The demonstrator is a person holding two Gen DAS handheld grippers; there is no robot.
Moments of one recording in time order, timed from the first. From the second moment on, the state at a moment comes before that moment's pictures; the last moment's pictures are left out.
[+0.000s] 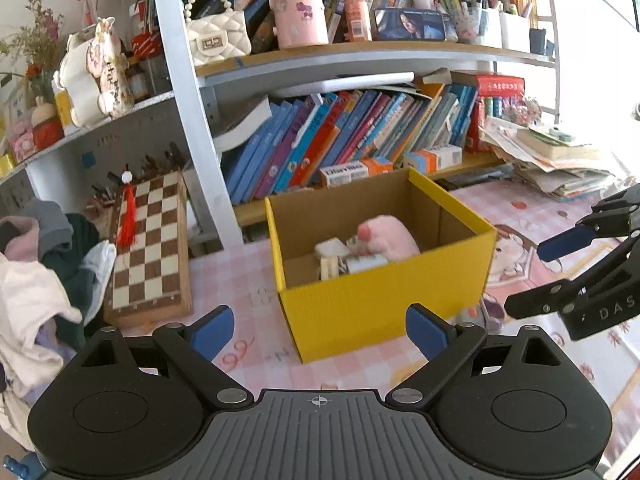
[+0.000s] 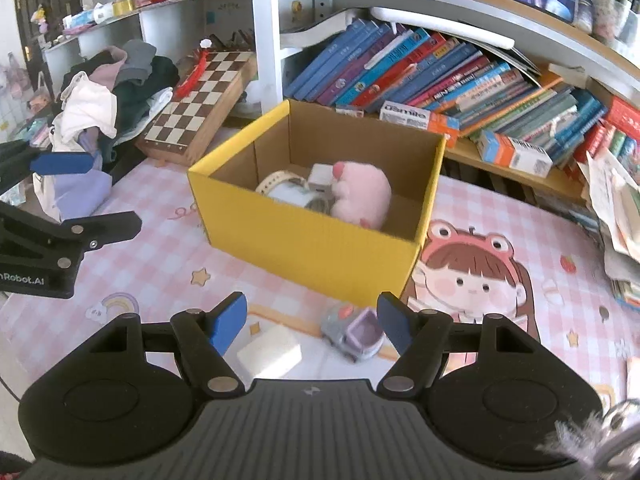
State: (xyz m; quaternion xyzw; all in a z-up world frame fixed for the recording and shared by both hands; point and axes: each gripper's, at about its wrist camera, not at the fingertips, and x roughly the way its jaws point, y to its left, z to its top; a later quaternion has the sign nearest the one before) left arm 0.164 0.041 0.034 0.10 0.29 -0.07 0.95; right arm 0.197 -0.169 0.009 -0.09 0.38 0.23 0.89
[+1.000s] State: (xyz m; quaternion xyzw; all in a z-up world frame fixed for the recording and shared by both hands) left arm 0.086 0.036 -0.025 0.06 0.35 -0.05 0.93; right arm 0.089 -0.193 -0.054 -0.06 0.40 0.08 0.91
